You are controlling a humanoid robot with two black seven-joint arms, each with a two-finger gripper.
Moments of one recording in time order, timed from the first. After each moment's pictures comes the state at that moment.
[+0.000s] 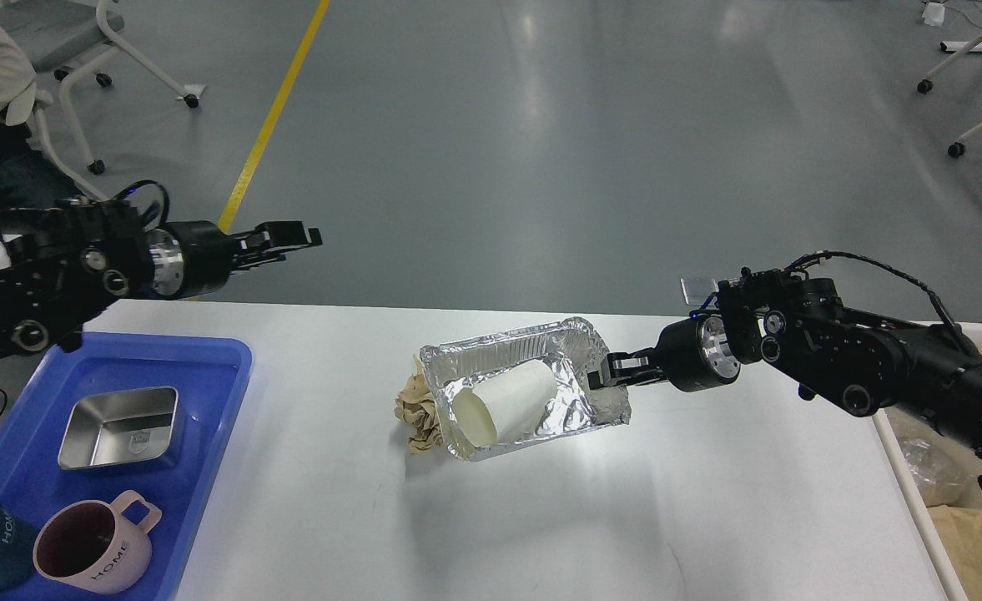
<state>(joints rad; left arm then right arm) -1.10 0.54 -0.07 -0.73 0.94 -0.39 -0.28 0.99 -0.35 0.18 0.87 -1.29 0.64 0.32</state>
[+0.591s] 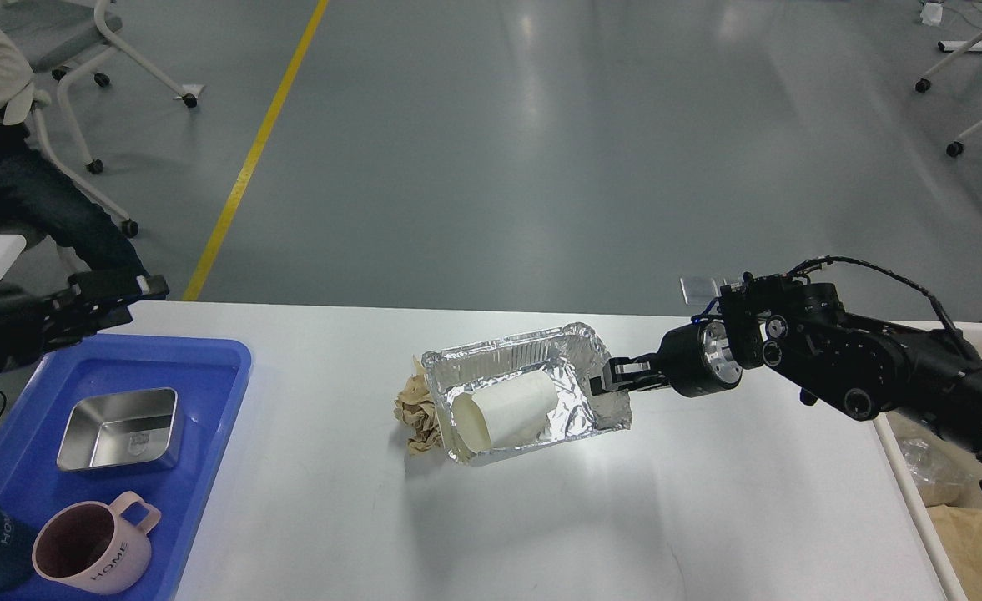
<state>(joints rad) -0.76 1.20 -0.26 -1.35 0.89 -0.32 -0.28 0.99 -0.35 0.18 0.86 -1.28 0.64 0.32</state>
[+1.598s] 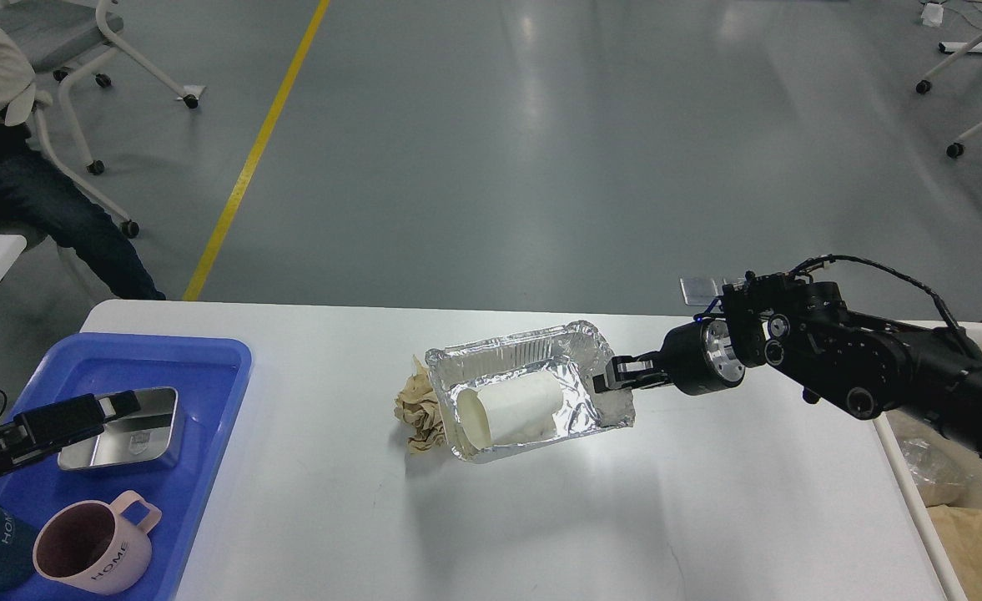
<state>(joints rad) -0.64 1.35 -0.07 -1.59 0.89 -0.06 -0.44 0.99 -0.35 0.17 0.86 -1.29 0.63 0.32</state>
